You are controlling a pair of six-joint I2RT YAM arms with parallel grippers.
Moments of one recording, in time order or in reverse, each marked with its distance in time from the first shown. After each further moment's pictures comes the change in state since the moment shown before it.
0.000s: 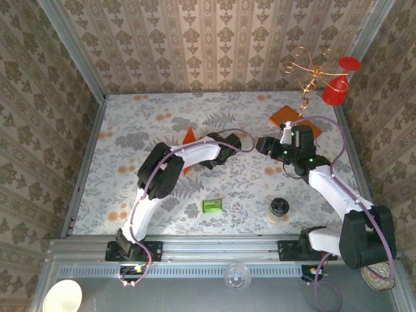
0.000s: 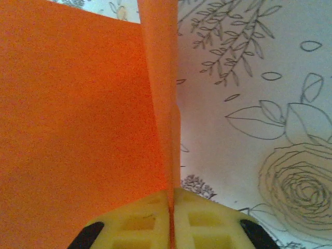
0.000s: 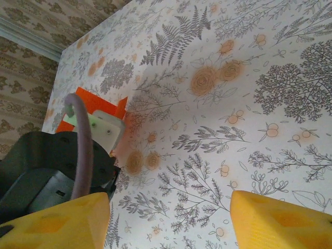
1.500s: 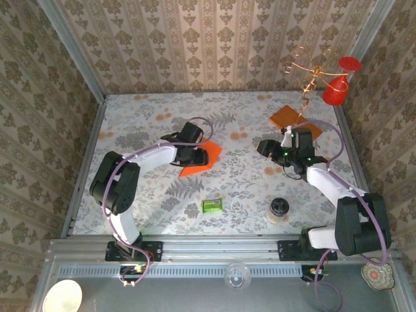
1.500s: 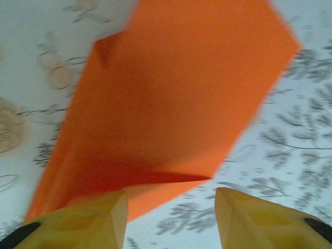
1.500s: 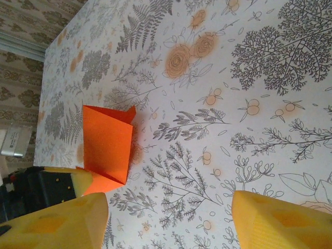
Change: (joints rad) left arm 0.254 -0.455 -0.525 0.530 0.874 -0.217; right arm -0.043 0.108 -0.037 0.056 -0.060 0.067
